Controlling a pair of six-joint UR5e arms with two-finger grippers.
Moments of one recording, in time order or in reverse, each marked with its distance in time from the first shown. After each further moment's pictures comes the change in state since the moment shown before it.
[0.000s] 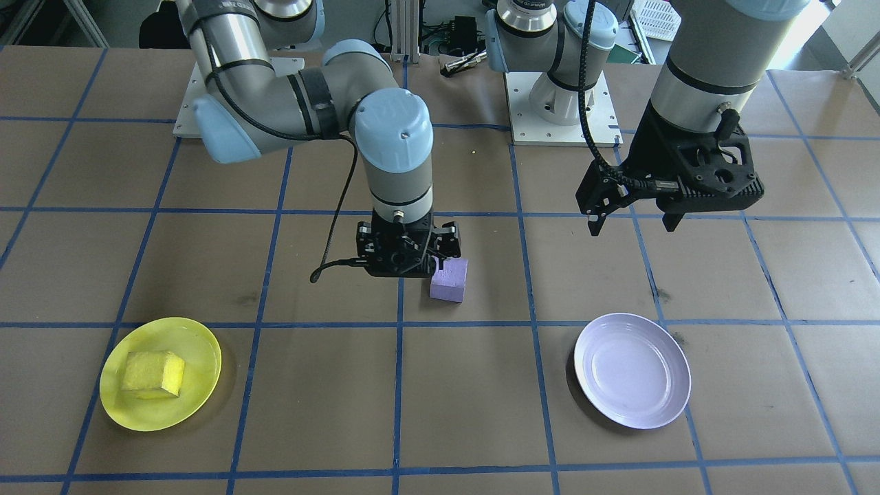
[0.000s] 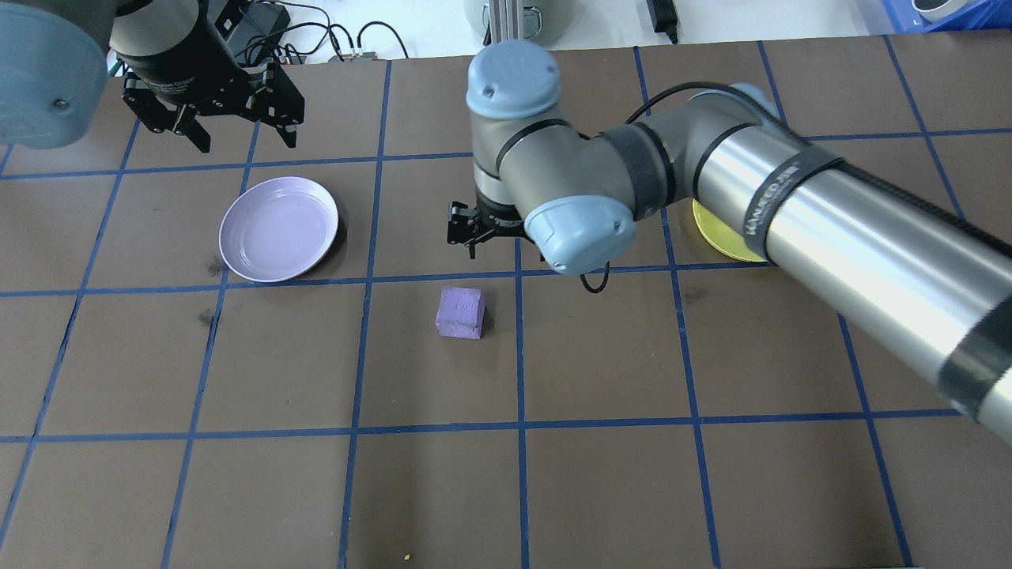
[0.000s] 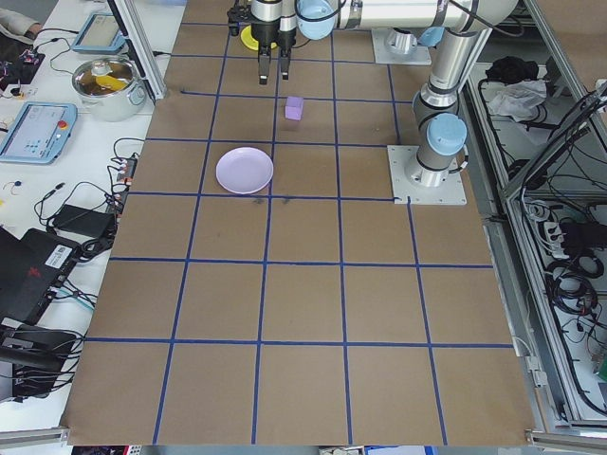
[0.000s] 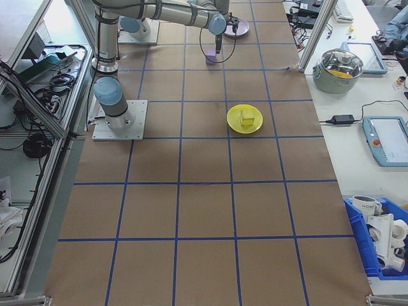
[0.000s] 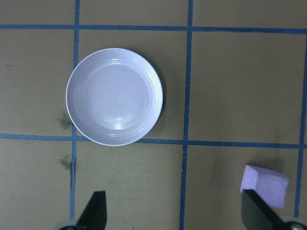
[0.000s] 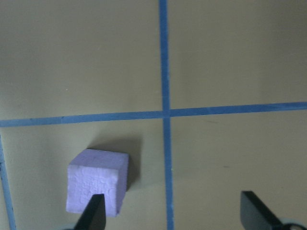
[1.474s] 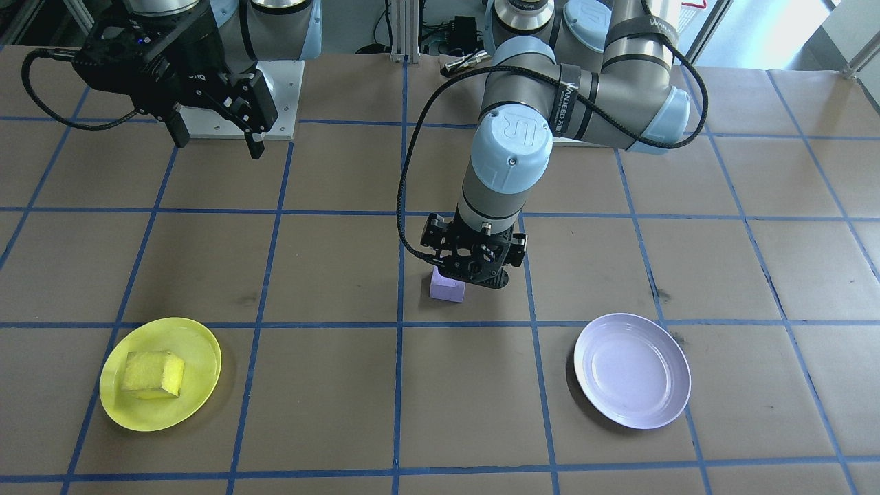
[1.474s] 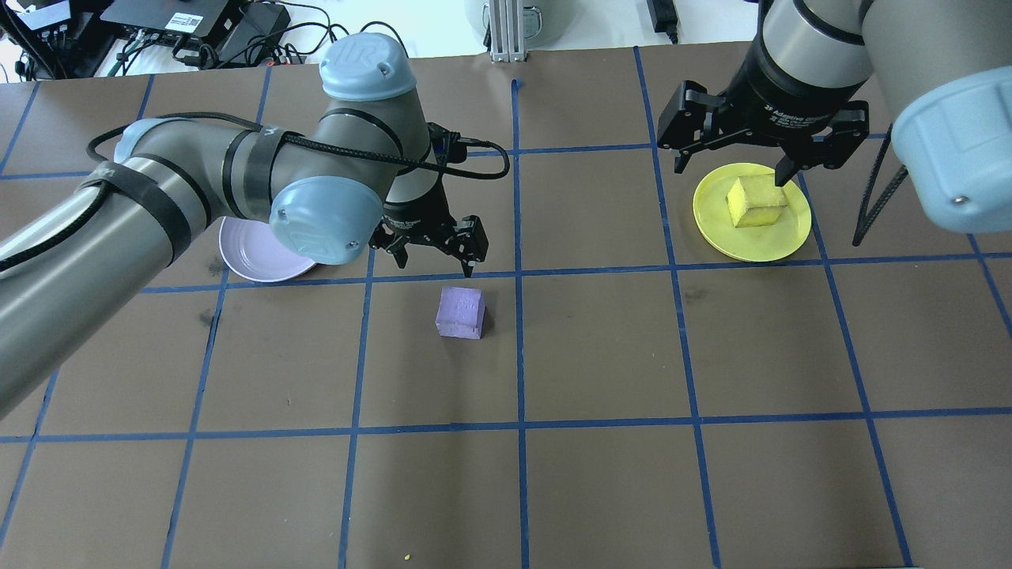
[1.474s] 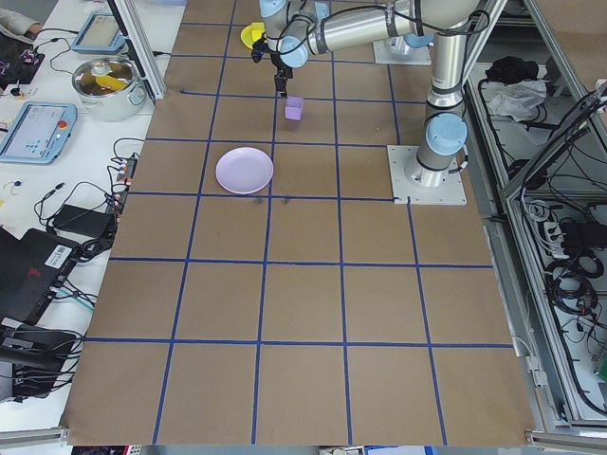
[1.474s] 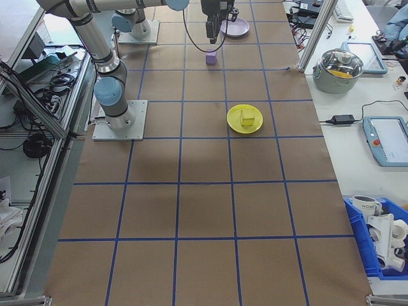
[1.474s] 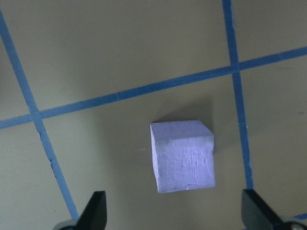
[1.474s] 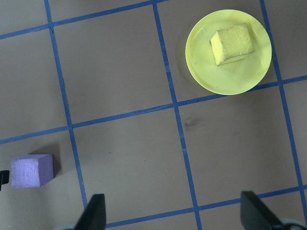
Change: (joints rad) left arm -0.267 -0.208 -0.197 0.175 -0.104 -0.007; right arm -0.324 -0.462 0.010 0.332 -0.078 -0.180
